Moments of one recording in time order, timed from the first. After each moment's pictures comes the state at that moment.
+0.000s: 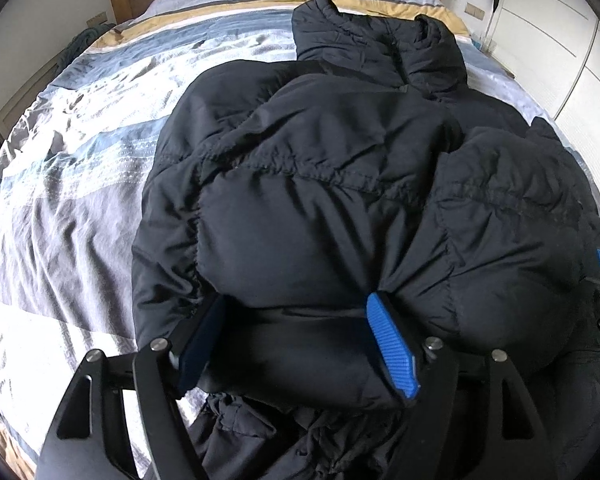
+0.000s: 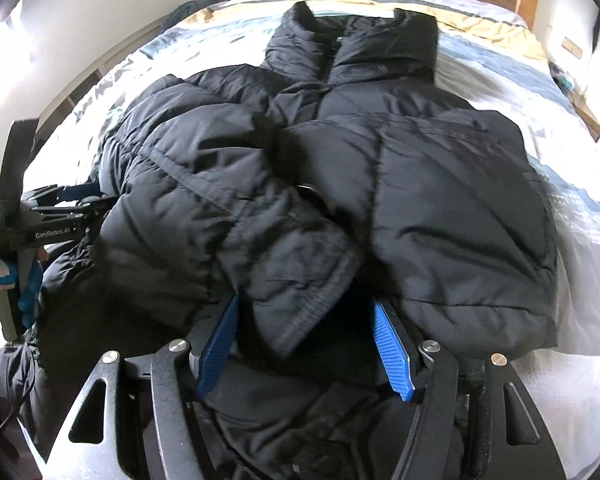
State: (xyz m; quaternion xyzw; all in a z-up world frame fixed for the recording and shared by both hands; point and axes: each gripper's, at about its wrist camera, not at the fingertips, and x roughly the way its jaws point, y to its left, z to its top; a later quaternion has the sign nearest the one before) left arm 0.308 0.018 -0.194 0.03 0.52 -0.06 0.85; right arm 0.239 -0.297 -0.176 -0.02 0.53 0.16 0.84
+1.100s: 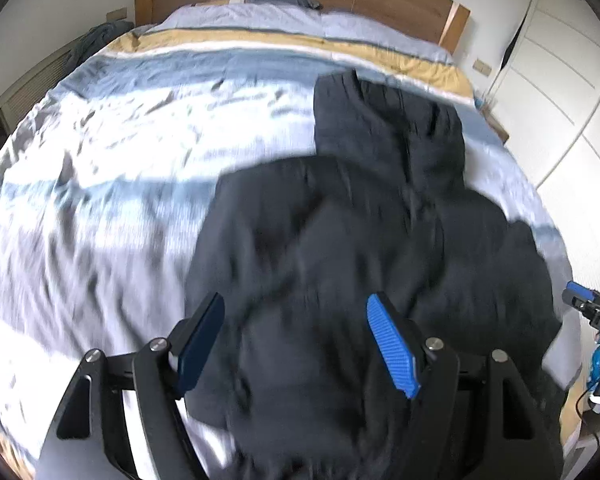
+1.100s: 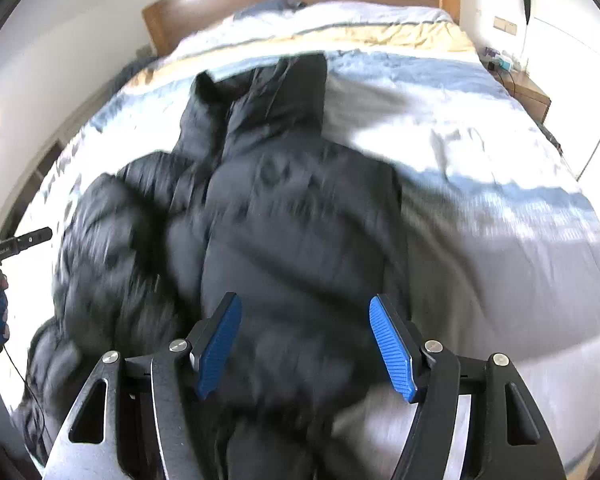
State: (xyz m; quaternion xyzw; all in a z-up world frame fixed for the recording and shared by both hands) left arm 0.373 0.058 -0.114 -0.05 0.48 -0.07 0.87; right arm 0.303 -0.402 -0.137 0.06 0.47 0.09 0.87
